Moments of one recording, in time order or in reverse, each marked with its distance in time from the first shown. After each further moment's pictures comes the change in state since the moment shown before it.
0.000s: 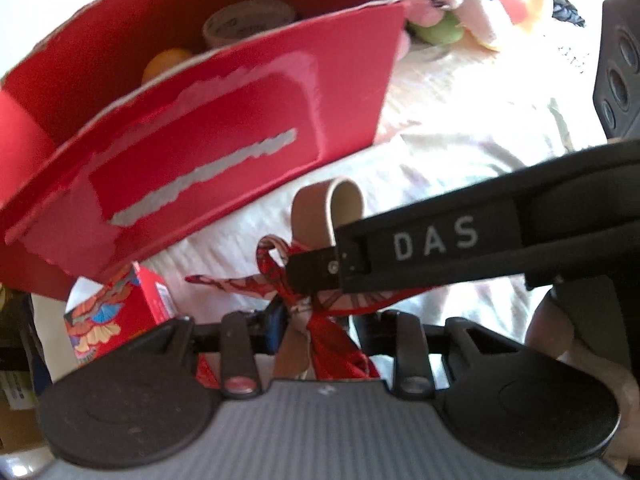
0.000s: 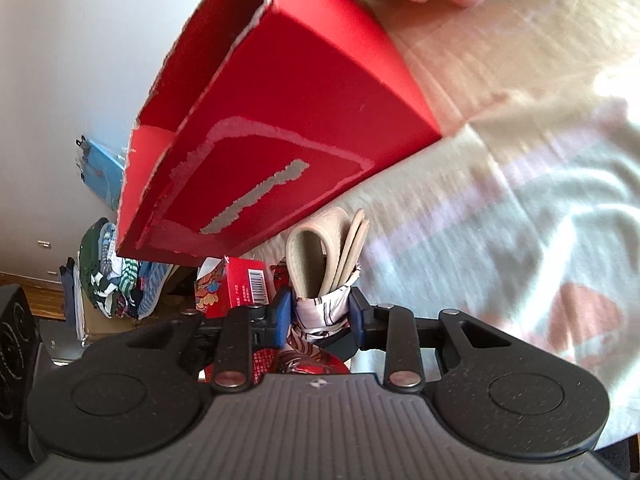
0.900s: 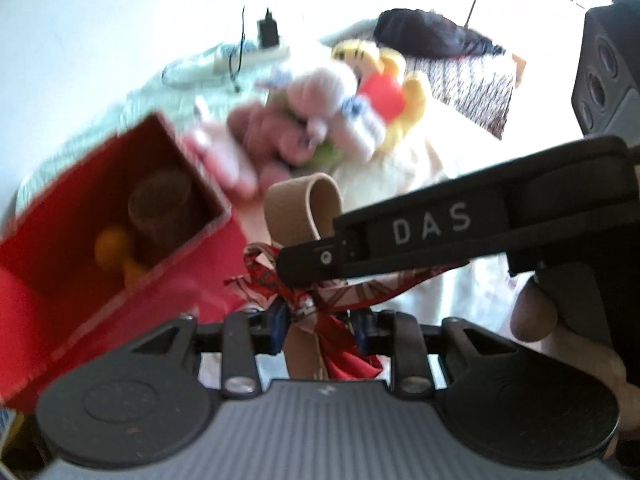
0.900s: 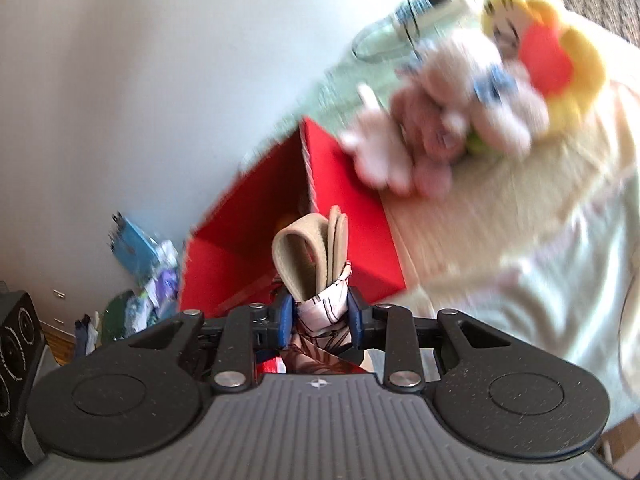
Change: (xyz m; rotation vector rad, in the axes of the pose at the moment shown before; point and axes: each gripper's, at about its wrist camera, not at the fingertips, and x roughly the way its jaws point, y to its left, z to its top) left arm -0.055 -0.082 0.077 0.222 -0.246 -0.091; right arm -0.118 0.020 0.028 -0.091 -0.308 0.034
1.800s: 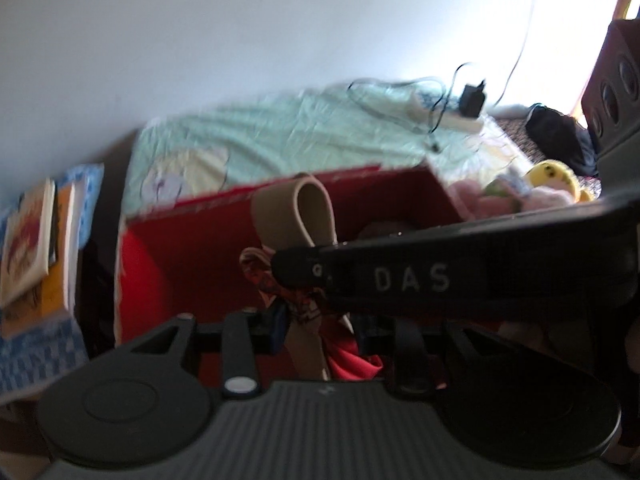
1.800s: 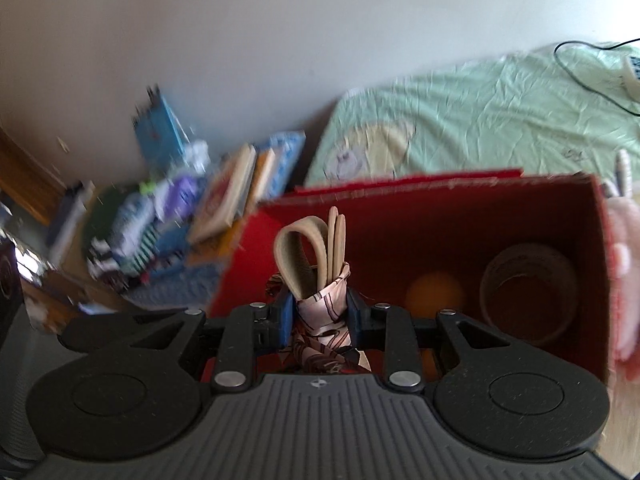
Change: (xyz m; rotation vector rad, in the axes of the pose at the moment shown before) left arm -0.002 0.207 0.003 -0.403 -0.052 0.163; right arm 0.213 0.142 0.043 -0.455 0.281 0.037
